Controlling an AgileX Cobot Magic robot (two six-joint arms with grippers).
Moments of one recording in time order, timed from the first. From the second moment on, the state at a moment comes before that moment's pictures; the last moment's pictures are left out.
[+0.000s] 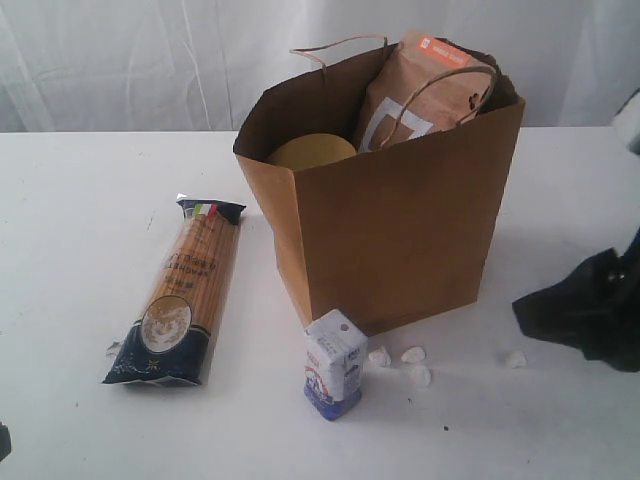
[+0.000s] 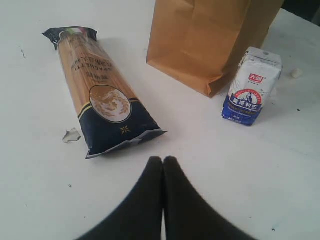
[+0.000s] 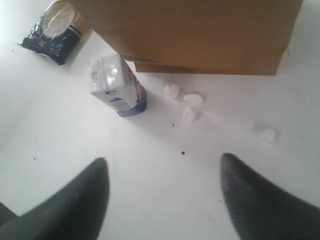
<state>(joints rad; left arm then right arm) -0.63 0.03 0.02 -0.10 0.34 -0.07 0.22 0.86 -0.78 0.43 0.97 -0.41</state>
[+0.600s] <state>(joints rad) -0.63 0.03 0.02 -0.10 0.34 -0.07 0.59 1.18 -0.79 0.41 0.67 -0.53</state>
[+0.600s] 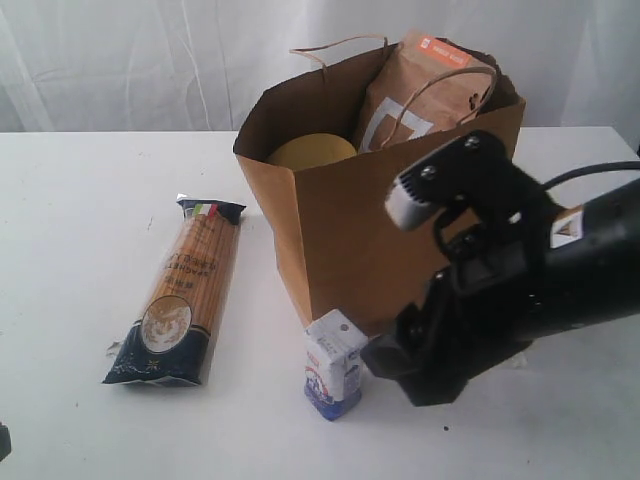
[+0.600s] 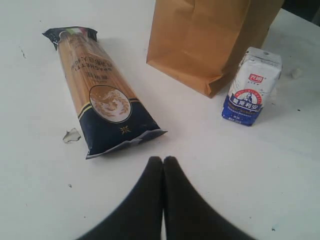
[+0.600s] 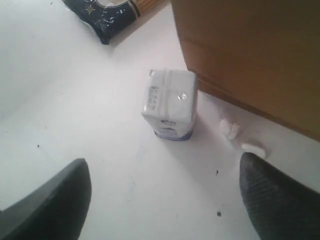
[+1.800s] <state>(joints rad) -0.63 0.03 0.02 -0.10 0.34 -0.07 0.69 1.44 -0.88 0.39 0.57 -0.46</state>
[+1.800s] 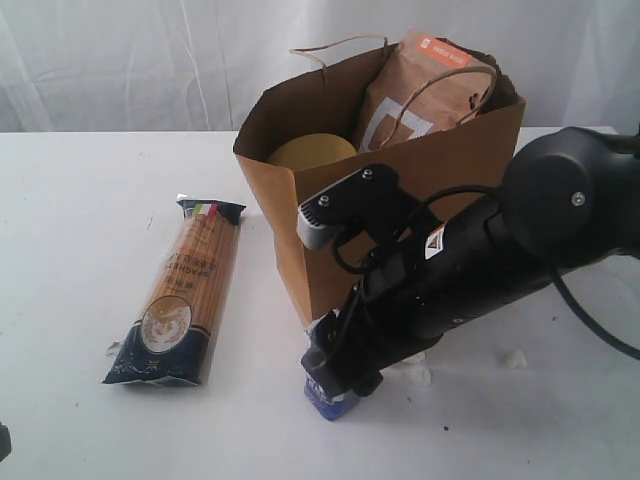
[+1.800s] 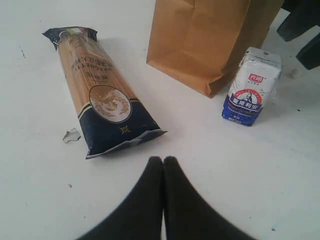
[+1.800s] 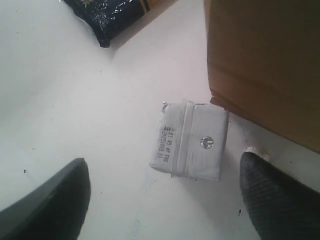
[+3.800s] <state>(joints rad) -0.63 0.03 0.02 -0.10 0.34 -0.07 0.24 1.66 -0.82 0.02 0.63 0.08</state>
